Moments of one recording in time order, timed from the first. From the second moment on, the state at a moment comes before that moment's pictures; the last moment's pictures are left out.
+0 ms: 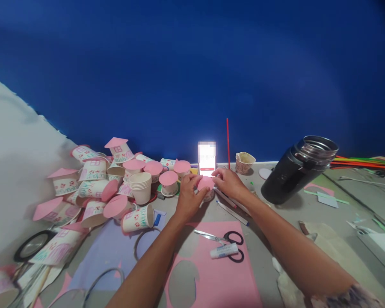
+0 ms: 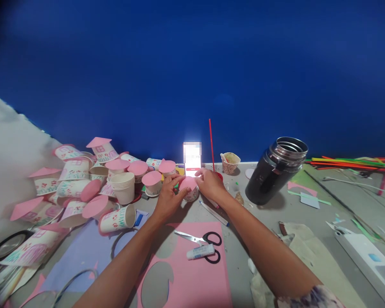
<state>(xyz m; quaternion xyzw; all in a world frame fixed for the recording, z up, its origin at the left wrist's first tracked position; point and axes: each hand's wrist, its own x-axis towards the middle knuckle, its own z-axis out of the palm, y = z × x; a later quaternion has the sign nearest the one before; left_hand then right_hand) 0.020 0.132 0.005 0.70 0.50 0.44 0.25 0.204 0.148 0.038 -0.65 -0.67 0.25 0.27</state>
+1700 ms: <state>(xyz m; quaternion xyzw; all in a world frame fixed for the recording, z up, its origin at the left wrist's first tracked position) 0.016 0.135 -0.003 0.71 0.51 0.42 0.24 0.215 0.140 0.044 -0.54 -0.78 0.22 0.21</state>
